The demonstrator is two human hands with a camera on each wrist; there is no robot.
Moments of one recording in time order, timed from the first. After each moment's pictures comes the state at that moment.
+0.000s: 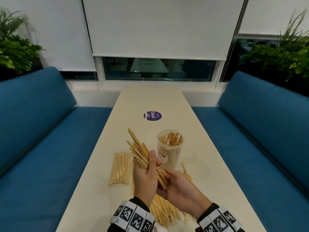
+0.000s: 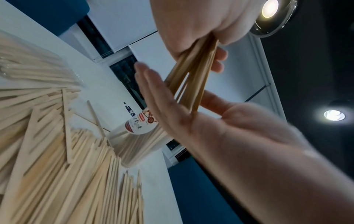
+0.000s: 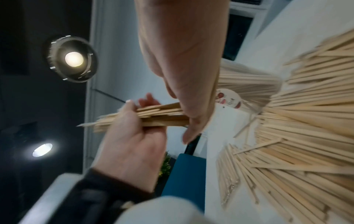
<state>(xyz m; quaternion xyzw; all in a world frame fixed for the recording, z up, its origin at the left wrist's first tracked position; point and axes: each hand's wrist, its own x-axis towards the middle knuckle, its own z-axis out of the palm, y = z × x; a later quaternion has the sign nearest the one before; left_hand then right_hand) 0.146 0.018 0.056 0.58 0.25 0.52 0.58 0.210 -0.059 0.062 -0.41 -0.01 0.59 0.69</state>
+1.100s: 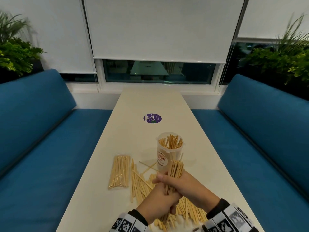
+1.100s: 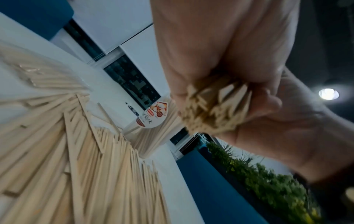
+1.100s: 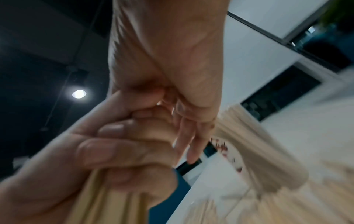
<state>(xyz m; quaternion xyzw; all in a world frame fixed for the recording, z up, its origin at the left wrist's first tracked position) 0.132 0.000 0.049 0.70 0.20 0.05 0.68 0.227 -0.073 0.082 -0.66 -0.37 0.41 0.51</state>
